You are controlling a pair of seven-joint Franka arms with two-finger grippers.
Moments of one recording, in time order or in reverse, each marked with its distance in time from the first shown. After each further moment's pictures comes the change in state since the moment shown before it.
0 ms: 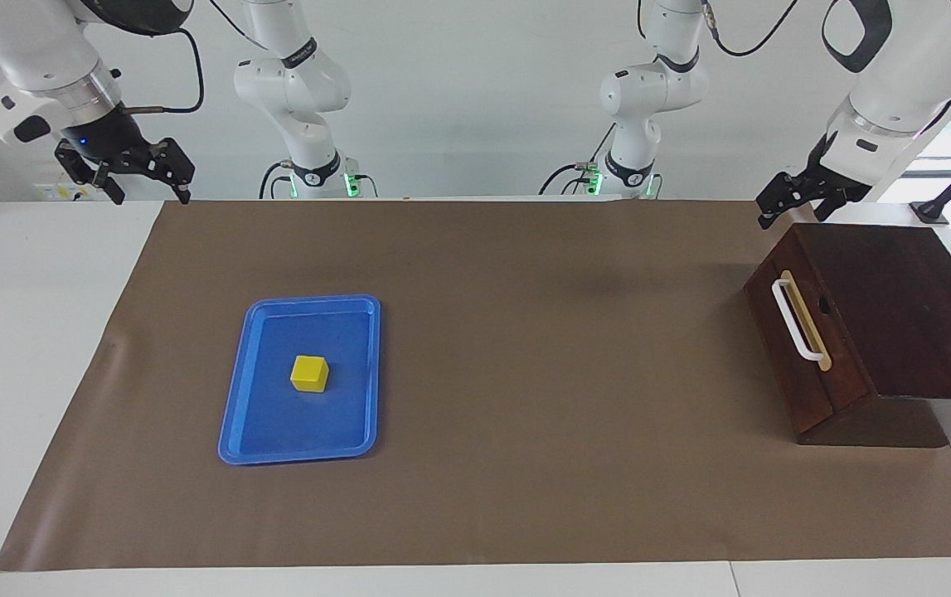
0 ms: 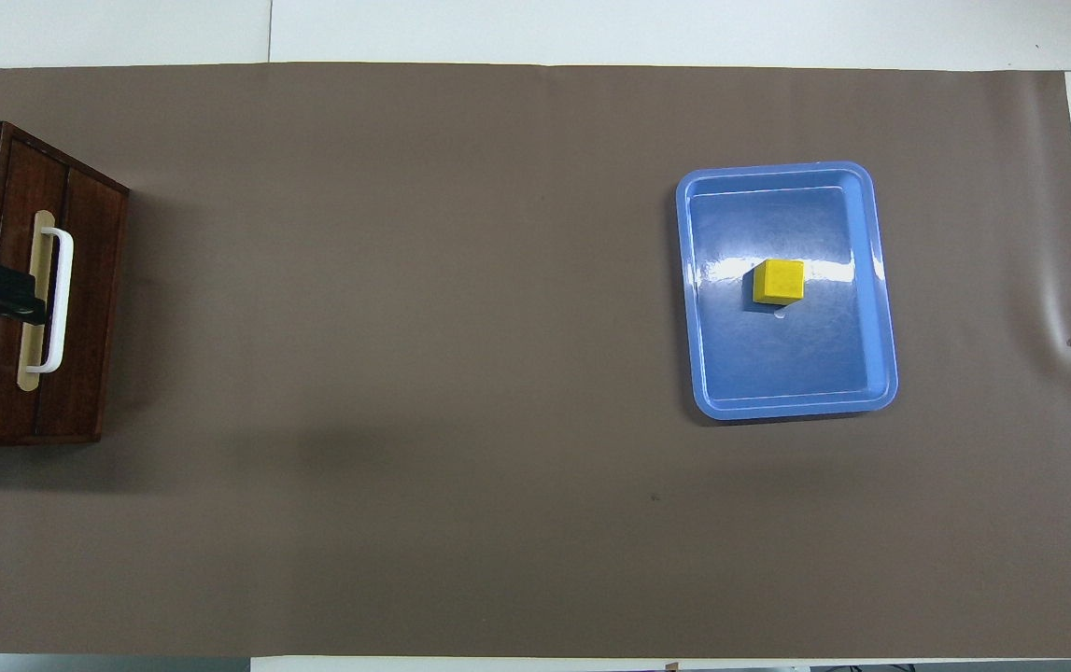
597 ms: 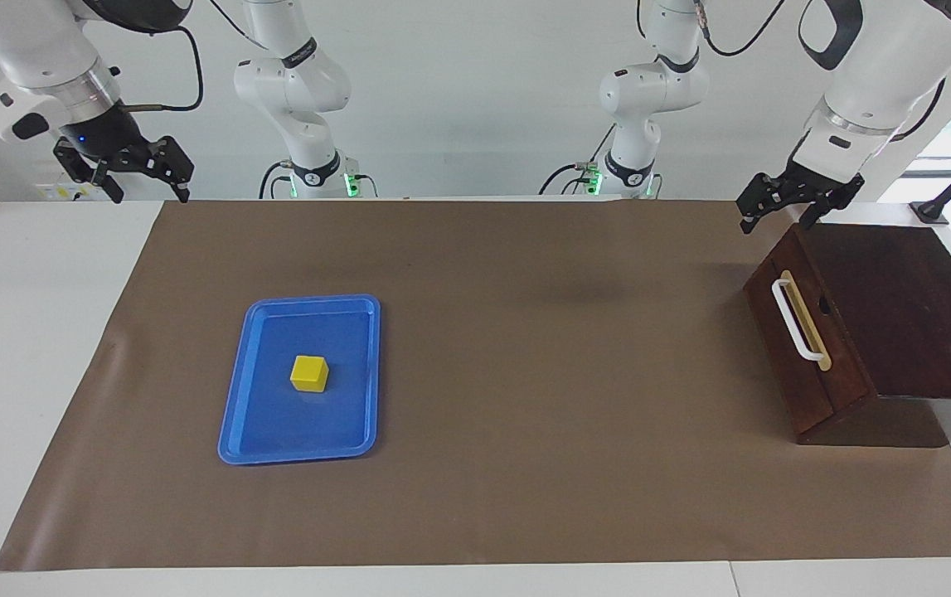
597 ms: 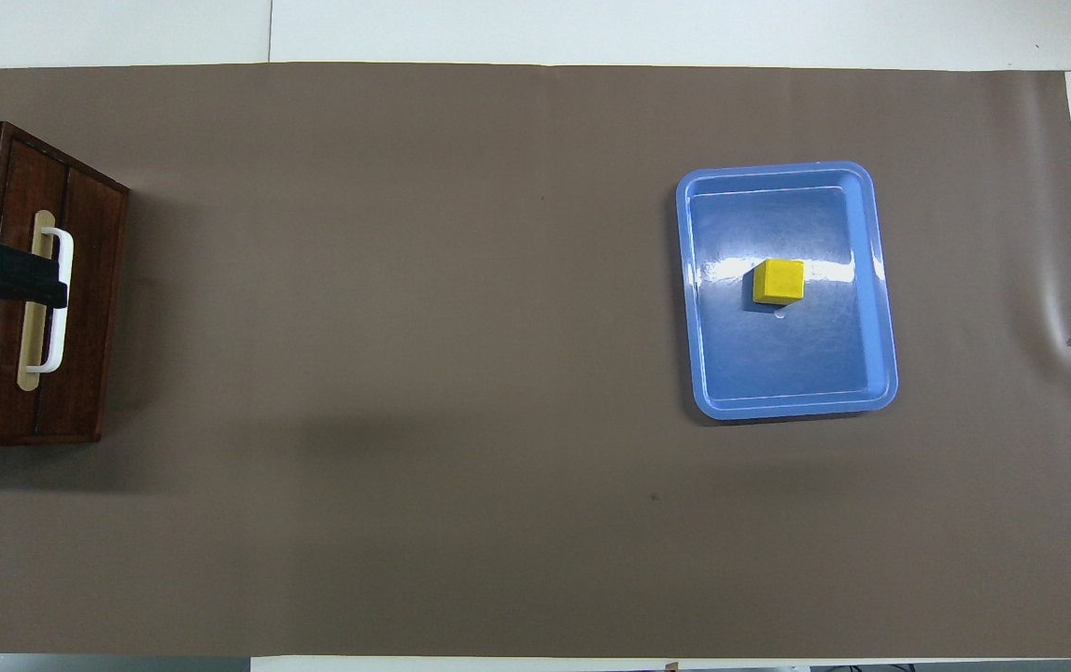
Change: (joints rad) left arm -0.022 0.000 -0.020 0.001 -0.006 0.046 0.010; right arm -0.001 -0.004 -0.001 0.000 0.000 0.000 0.000
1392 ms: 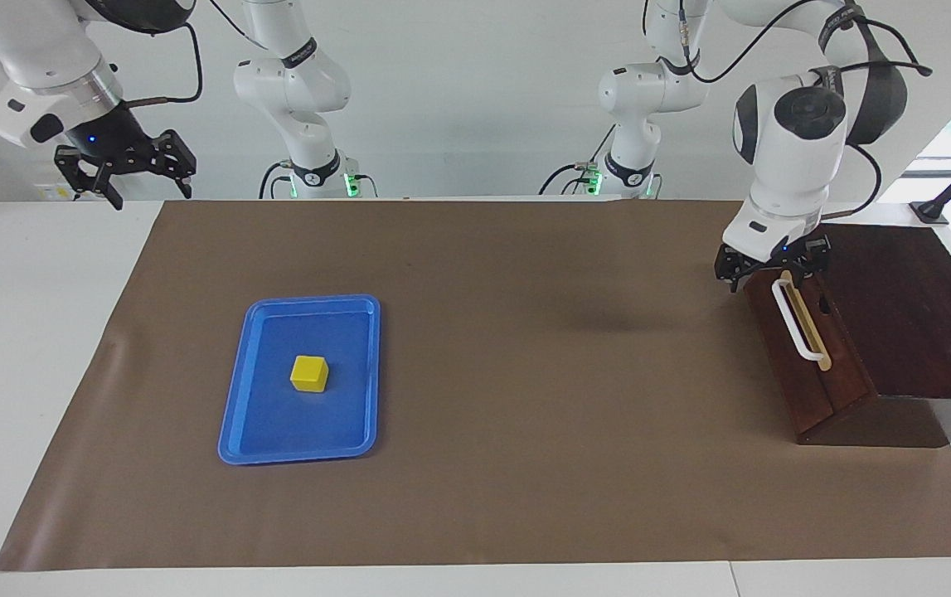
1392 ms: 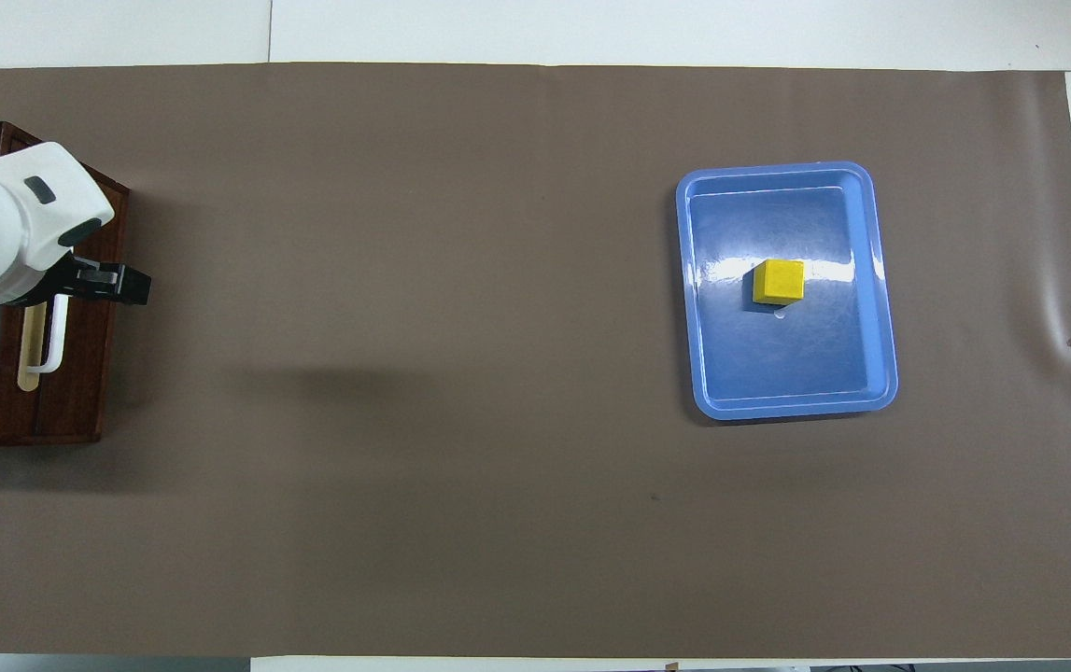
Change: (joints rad) left arm -0.076 0.087 0.002 -0.266 0.391 0.366 0.020; right arm 0.005 -0.001 0.004 -0.011 0.000 0.046 -0.325
